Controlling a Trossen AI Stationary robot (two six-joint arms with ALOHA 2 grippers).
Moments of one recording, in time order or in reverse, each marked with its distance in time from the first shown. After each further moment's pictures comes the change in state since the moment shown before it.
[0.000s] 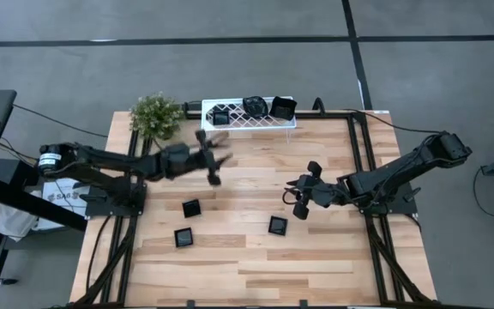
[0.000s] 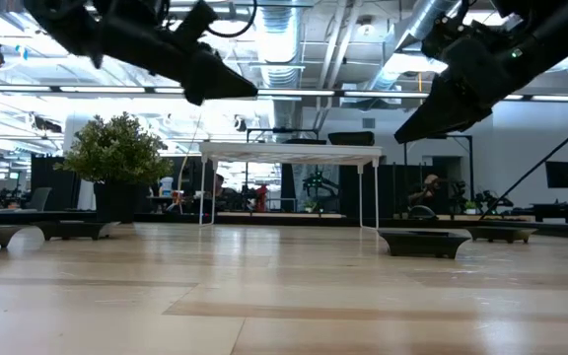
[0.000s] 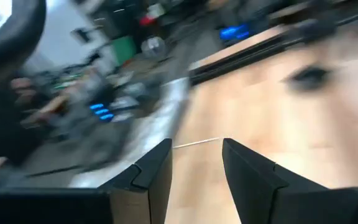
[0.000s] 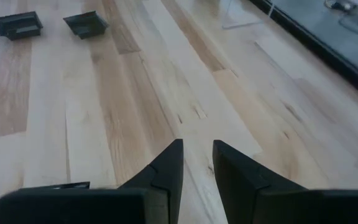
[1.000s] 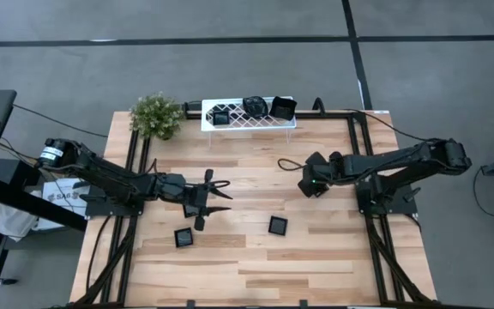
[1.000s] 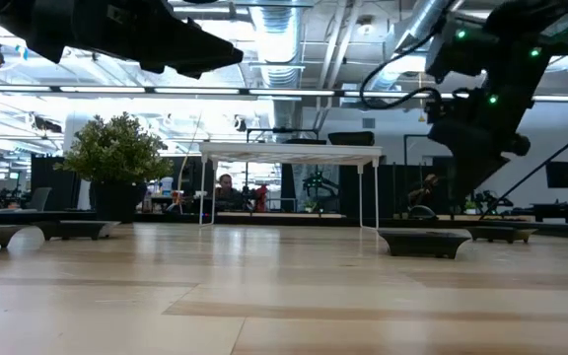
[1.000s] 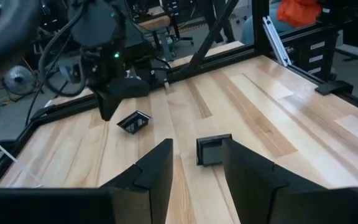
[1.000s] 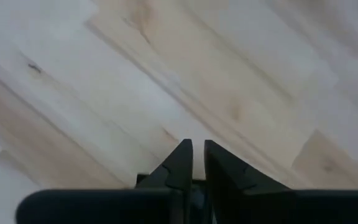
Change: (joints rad) left arm -0.328 0.002 -0.086 0.050 0.229 -0.277; right arm -0.330 0.043 0.120 -0.696 -0.163 0.430
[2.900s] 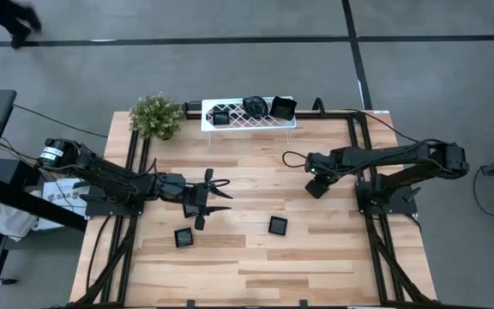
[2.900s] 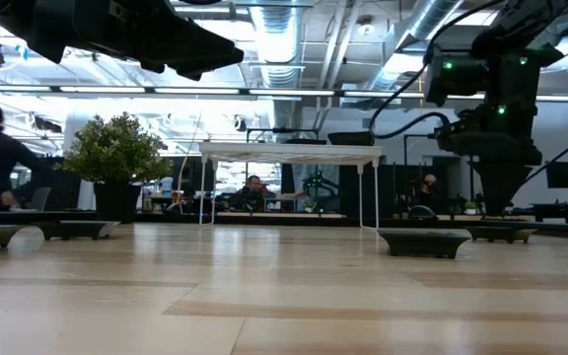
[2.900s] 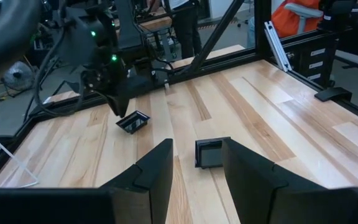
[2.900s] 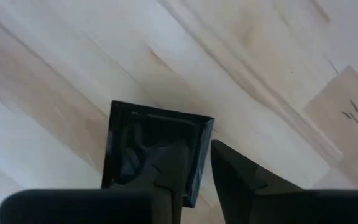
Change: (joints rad) left arm 0.003 0.000 0.000 0.007 0.001 -0.034; right arm -0.163 0.022 0.000 -0.130 -0.293 -0.176
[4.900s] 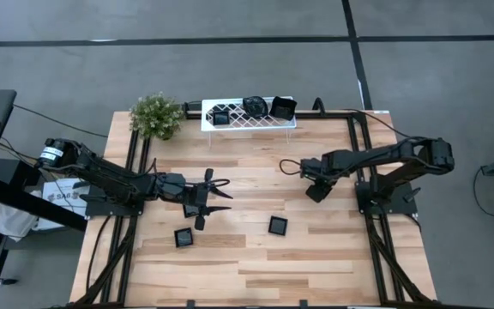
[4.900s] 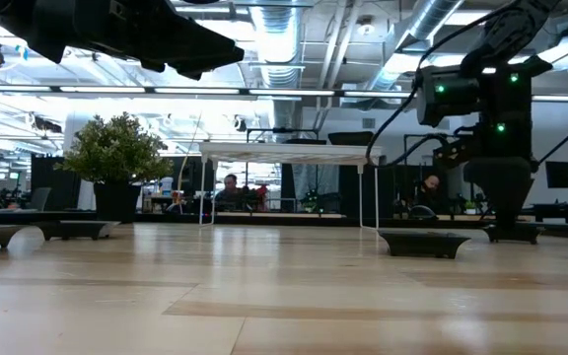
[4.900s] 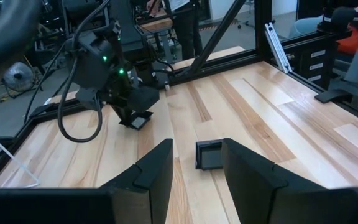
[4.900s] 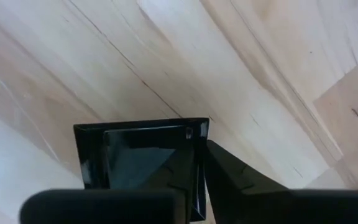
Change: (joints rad) left arm 0.000 0.000 0.000 0.005 -0.001 0.000; right arm 0.029 0.146 0.014 -0.011 0.024 -0.055
